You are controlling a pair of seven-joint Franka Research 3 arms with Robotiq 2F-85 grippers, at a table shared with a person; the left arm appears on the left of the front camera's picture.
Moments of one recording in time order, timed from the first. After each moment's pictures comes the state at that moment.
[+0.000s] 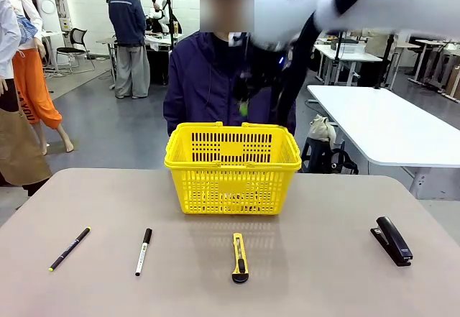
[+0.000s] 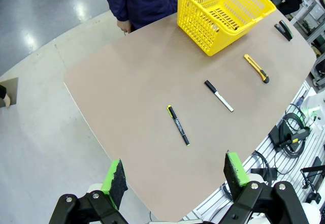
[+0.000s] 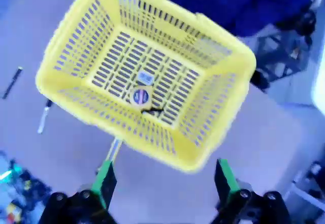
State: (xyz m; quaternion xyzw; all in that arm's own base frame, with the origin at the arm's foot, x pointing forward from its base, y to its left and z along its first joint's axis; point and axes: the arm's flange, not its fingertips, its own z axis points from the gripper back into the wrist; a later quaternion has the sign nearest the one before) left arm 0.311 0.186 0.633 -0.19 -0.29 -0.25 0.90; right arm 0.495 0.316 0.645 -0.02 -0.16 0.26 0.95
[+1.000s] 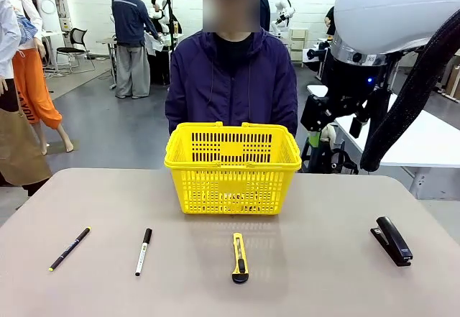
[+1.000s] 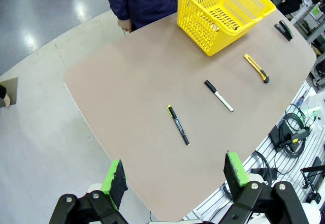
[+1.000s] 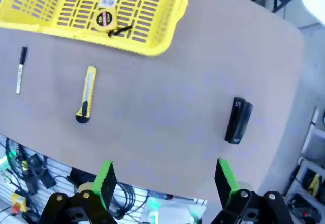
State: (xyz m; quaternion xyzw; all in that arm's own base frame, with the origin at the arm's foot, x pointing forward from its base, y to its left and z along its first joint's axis) left arm 0.311 0.186 0.633 -0.19 -0.29 -0.25 0.90; right arm 0.388 0.206 0.601 -0.03 -0.10 0.15 0.98
